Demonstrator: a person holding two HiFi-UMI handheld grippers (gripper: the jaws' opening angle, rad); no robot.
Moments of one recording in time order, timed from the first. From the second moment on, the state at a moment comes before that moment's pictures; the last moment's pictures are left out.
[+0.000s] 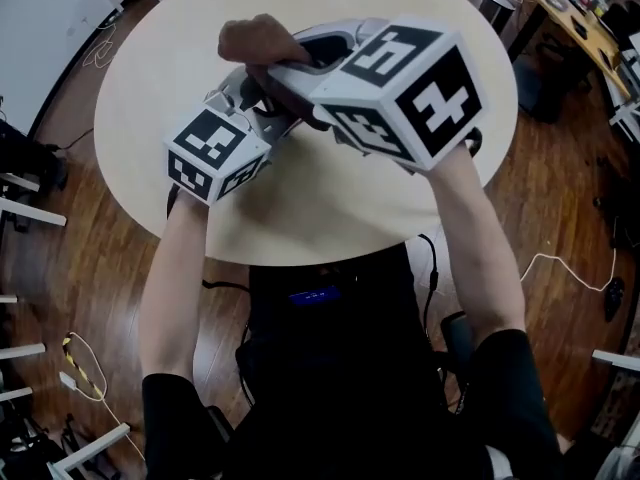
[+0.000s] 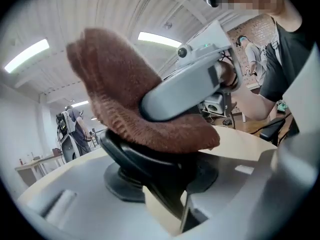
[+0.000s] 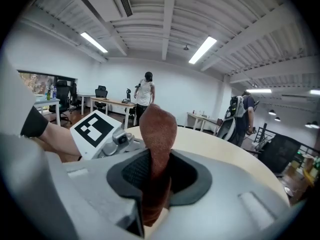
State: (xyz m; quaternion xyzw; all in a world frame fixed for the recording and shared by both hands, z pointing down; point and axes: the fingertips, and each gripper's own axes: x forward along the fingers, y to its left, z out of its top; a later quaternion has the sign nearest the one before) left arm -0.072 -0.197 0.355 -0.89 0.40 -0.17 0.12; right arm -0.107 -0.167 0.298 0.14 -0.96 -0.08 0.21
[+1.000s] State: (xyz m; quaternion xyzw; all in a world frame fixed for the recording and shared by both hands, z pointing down) left arm -0.067 -0.206 0.341 -0.87 0.42 -0.21 0.14; right arm -0.078 -0.195 0.286 0.16 -0.97 -0.04 0.19
